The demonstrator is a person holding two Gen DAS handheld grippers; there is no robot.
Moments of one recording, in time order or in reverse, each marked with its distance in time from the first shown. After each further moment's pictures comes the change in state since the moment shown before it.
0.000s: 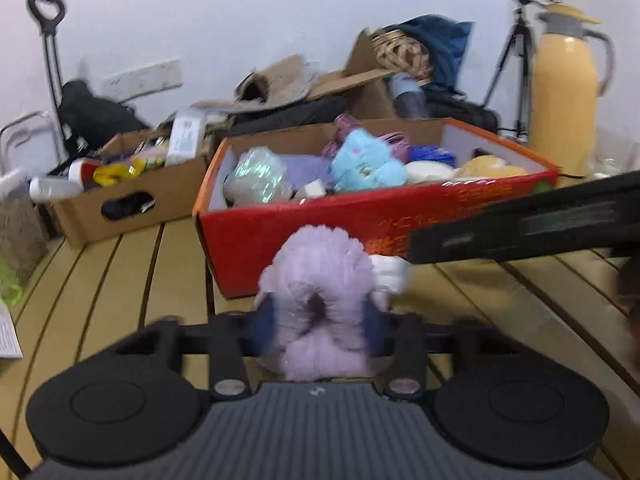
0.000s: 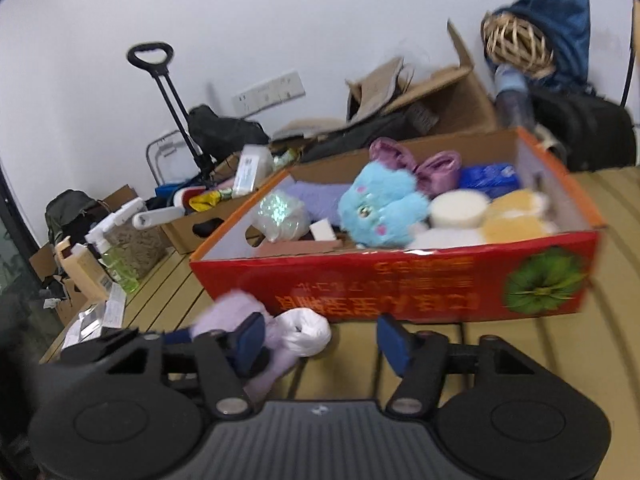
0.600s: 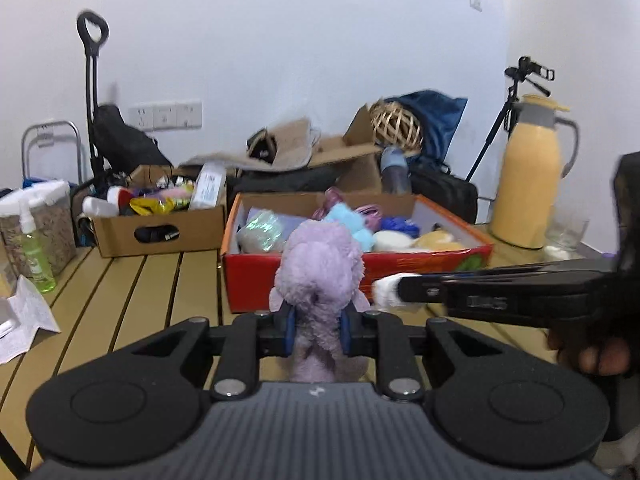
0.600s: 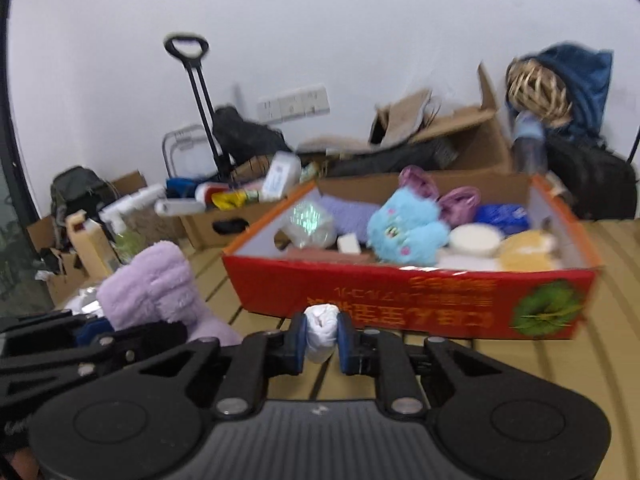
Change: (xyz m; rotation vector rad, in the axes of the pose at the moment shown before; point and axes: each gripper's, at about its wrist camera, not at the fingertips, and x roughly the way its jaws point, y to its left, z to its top) left arm -0.112 -0.019 0.002 -0.120 -0.148 -0.006; right arm -0.057 0.033 -0.016 -0.160 -0.083 -0.026
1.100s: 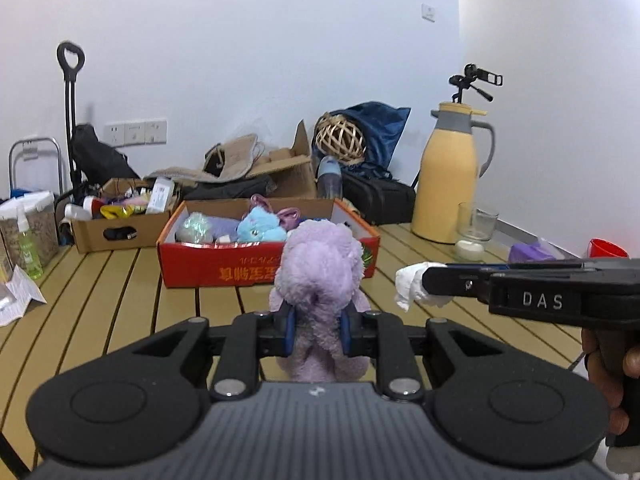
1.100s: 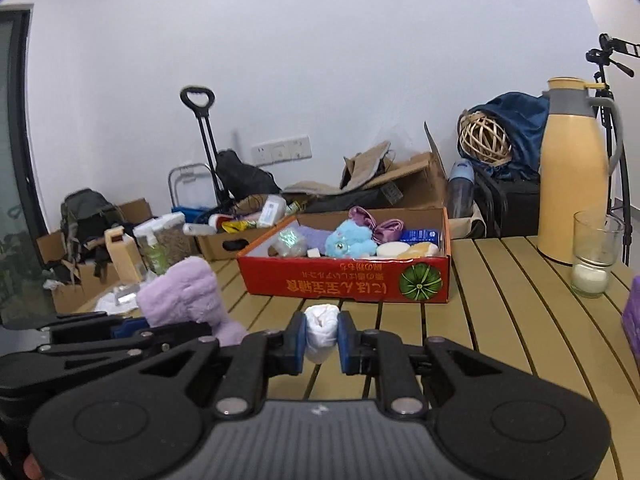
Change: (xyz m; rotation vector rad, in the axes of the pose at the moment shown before) left arm -0.102 -0.097 -0.015 0.019 -0.026 -0.070; right arm -0.194 -0.015 -0.044 -0.003 -0.105 -0.043
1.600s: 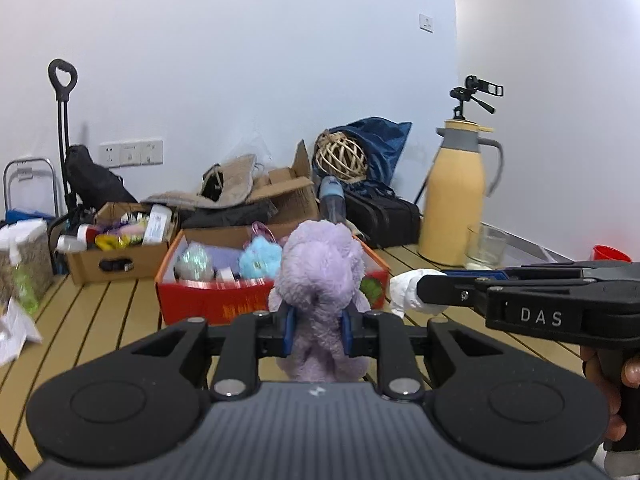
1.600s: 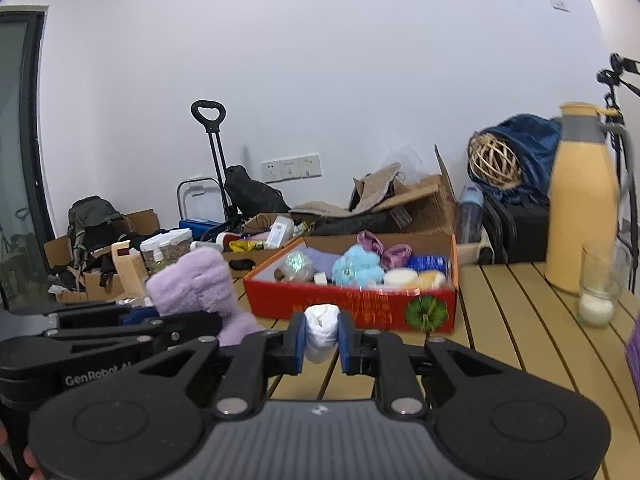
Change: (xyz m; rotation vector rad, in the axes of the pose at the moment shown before) left arm 0.041 0.019 0.036 0.024 -0.041 0.001; right arm 0.019 0.000 0.022 -0.045 -0.044 0.016
